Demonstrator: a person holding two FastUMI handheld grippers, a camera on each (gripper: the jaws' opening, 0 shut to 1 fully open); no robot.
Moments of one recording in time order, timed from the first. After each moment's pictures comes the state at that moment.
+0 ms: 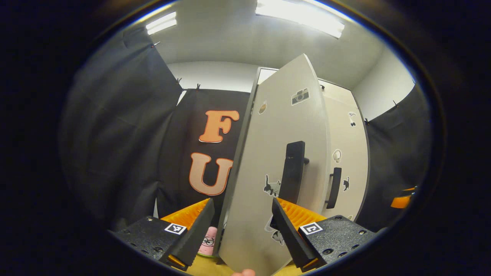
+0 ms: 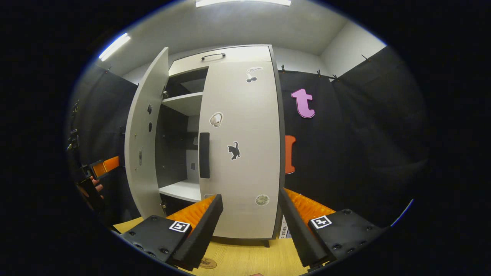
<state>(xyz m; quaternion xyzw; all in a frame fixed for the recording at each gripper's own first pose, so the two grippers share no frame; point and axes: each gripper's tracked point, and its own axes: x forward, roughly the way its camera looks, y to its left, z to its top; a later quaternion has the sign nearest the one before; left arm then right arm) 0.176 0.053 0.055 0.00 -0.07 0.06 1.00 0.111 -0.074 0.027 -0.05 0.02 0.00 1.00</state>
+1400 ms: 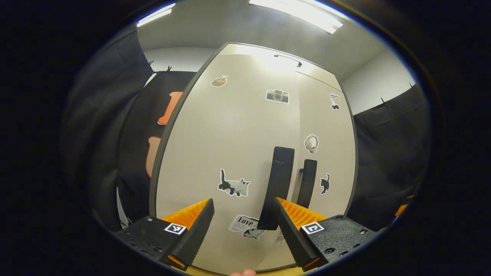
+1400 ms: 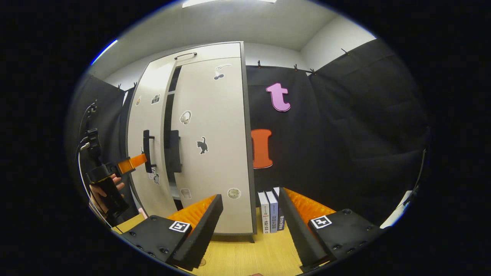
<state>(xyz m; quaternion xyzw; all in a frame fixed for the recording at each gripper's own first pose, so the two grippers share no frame) 0.296 -0.049 0.015 -0.02 -0.03 -0.03 1.00 0.094 -0.138 0.020 -0.02 0.04 -0.07 1.00</state>
